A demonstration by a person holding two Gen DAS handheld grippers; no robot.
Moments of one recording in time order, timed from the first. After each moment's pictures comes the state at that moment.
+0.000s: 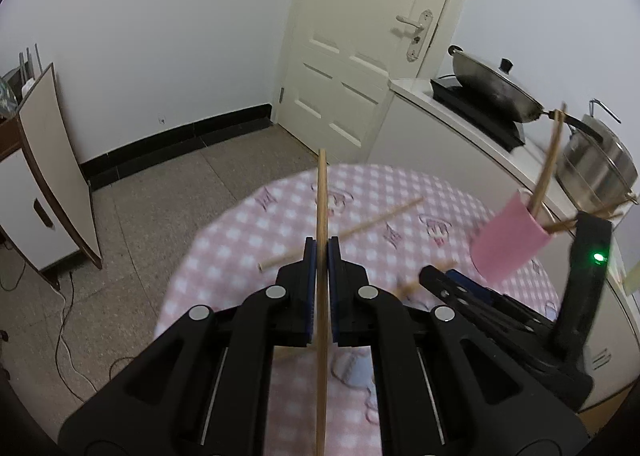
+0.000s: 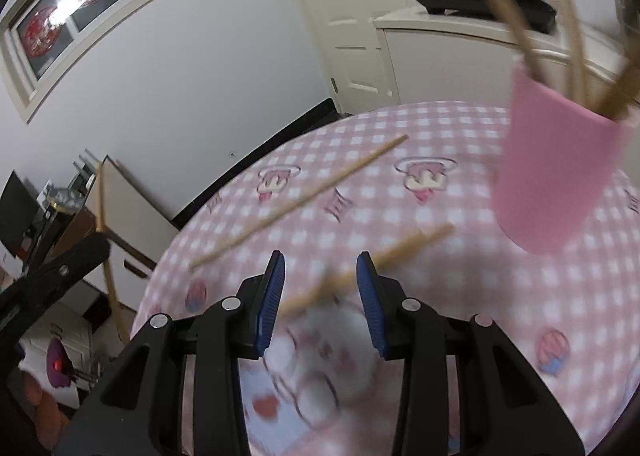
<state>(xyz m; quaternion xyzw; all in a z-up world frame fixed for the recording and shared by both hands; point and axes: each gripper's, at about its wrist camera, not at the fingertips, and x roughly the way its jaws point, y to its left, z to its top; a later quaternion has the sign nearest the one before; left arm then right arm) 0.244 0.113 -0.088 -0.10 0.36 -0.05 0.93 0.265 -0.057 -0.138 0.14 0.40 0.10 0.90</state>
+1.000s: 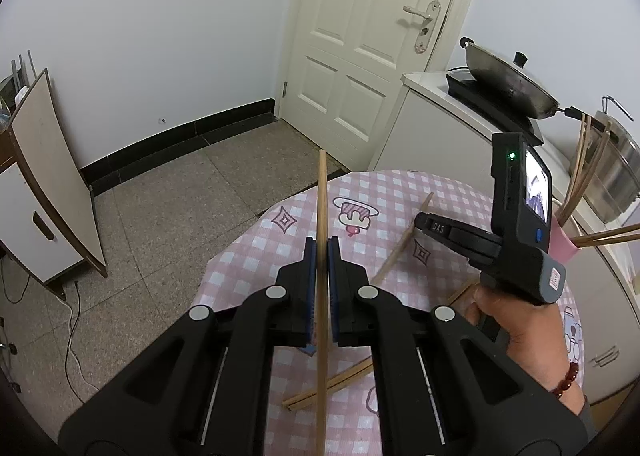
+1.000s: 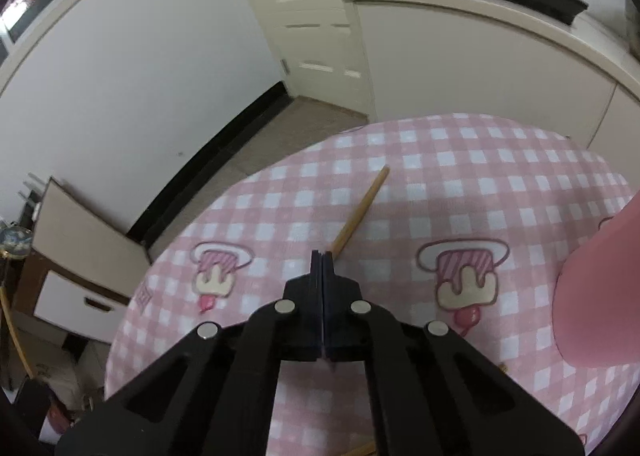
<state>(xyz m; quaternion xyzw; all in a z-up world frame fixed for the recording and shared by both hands) 0.278 0.133 -0.097 -0.09 0.37 -0.05 0.92 0.374 -0.042 -0.157 0.14 0.46 0.02 0.88</state>
